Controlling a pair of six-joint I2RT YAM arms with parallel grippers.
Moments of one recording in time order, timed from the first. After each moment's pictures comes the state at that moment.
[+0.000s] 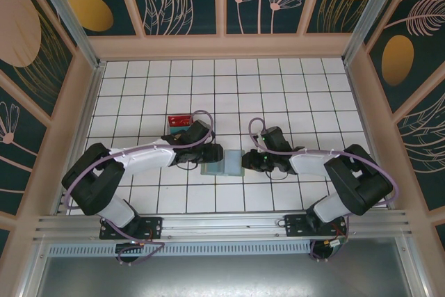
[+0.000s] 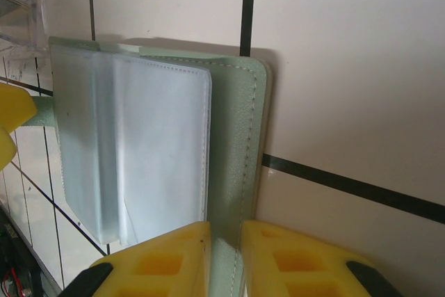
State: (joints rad) left arm -0.79 1.57 0.81 -0.25 0.10 -0.79; right arm 0.60 1.48 0.48 0.07 -0.47 0.70
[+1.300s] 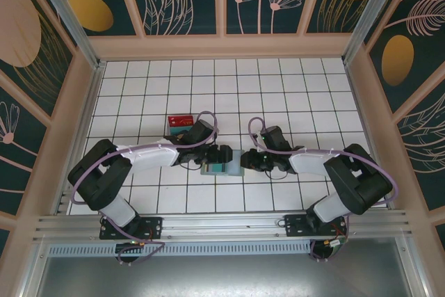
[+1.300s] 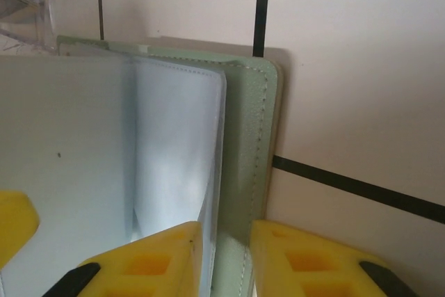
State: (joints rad) left arm -0.79 1.62 0.81 -0.14 0.26 -0.78; right arm 0.60 1.49 0.49 0.07 -0.48 0.70
